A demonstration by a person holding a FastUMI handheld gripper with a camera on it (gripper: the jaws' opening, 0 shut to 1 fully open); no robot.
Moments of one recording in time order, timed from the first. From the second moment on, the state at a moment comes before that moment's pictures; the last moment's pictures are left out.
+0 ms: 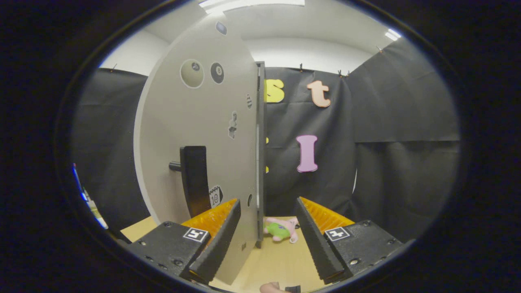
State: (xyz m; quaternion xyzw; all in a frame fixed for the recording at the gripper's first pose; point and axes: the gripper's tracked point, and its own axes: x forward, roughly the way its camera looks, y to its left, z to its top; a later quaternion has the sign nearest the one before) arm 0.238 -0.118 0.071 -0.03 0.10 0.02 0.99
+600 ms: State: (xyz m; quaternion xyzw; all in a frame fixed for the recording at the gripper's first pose) arm 0.253 -0.037 0.068 -0.06 0.08 0.02 0.99
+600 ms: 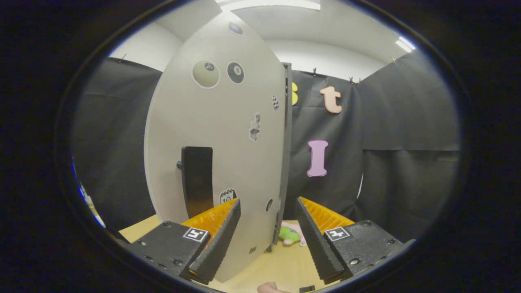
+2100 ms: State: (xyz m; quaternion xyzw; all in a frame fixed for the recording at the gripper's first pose) arm 0.264 0.077 0.014 -0.01 0.11 0.08 0.99
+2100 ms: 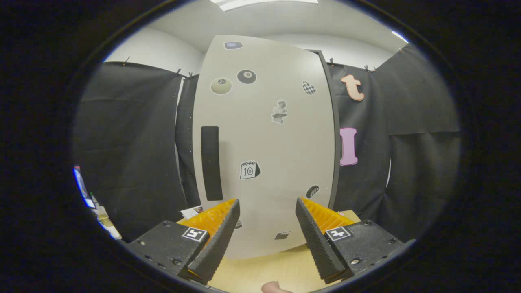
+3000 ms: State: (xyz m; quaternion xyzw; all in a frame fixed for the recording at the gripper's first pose) arm 0.162 0.082 -0.013 0.03 0.11 0.09 0.99
